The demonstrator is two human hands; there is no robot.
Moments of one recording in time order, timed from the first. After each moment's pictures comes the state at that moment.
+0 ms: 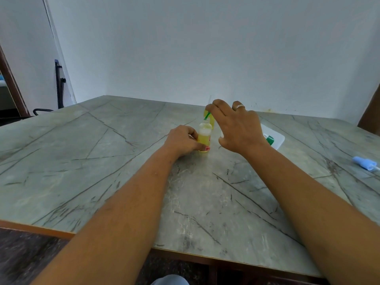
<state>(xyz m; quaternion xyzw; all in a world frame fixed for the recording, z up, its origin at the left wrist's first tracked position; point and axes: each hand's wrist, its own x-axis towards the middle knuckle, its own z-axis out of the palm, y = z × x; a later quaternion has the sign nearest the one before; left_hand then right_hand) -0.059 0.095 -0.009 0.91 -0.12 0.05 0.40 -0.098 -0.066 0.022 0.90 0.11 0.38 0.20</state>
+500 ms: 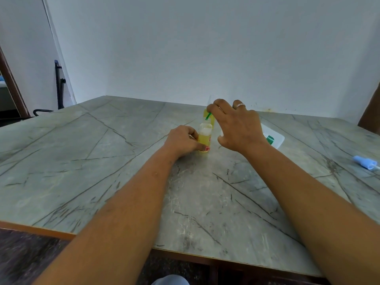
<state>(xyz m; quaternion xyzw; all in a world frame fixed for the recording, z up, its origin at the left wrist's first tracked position) -0.063 0.094 -0.006 0.90 -0.11 0.05 0.41 -0.097 -0.064 0.024 0.90 0.11 0.38 0.19</state>
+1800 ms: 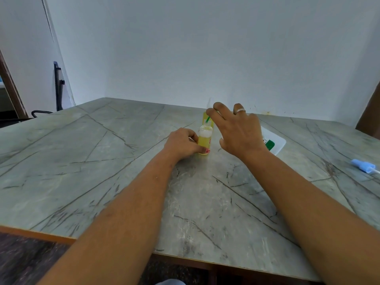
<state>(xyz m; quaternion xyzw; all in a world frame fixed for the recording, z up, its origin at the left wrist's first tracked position) -0.057 0.093 -0.011 0.91 -0.11 0.07 0.39 -0.102 -0.064 0.020 0.89 0.08 0.38 0.23</state>
